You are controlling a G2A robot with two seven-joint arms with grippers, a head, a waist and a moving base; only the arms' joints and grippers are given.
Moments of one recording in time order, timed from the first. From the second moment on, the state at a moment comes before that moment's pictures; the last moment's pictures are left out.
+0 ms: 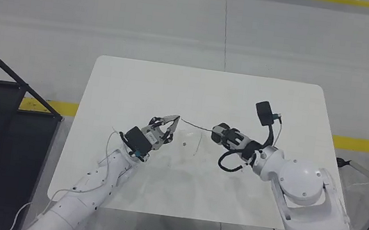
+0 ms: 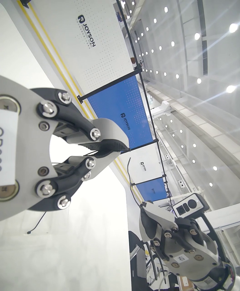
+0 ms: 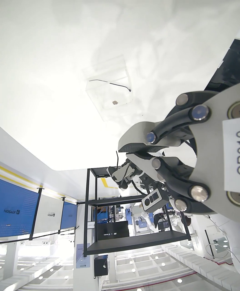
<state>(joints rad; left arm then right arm) 1.07 -1.26 -1.02 -1.17 1.61 -0.11 0.97 -1.13 -1.15 1.24 -1.97 -0.11 0.56 0.71</state>
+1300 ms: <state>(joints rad) 1.07 -1.27 -1.03 -1.16 1.64 -0.13 0.95 -1.13 -1.16 1.20 -1.98 -0.11 0.59 0.64</state>
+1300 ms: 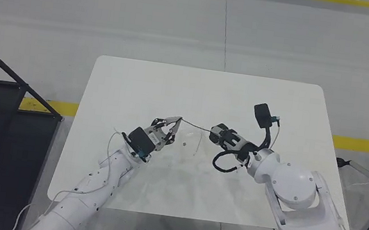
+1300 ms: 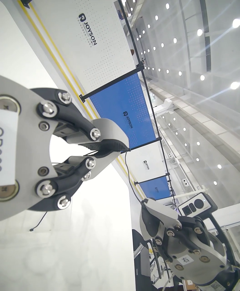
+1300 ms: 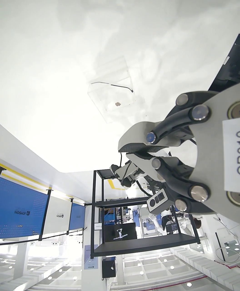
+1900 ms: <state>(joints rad) 1.07 -1.28 -1.05 -1.16 1.62 -0.13 0.94 -1.15 -1.15 1.21 -2.00 -0.11 0.58 0.63</state>
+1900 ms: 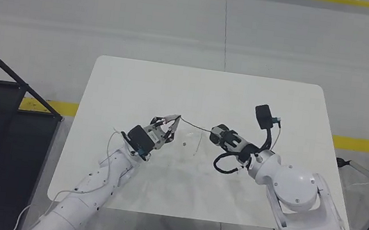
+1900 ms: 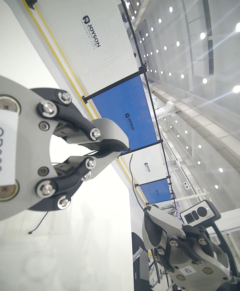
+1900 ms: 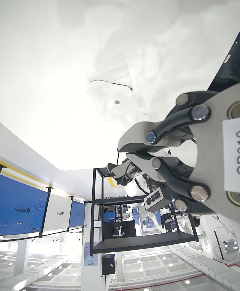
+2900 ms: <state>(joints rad) 1.07 -1.29 -1.05 -1.16 1.64 -0.15 0.93 -1.13 -1.16 1.20 -1.99 -0.12 0.62 0.62</state>
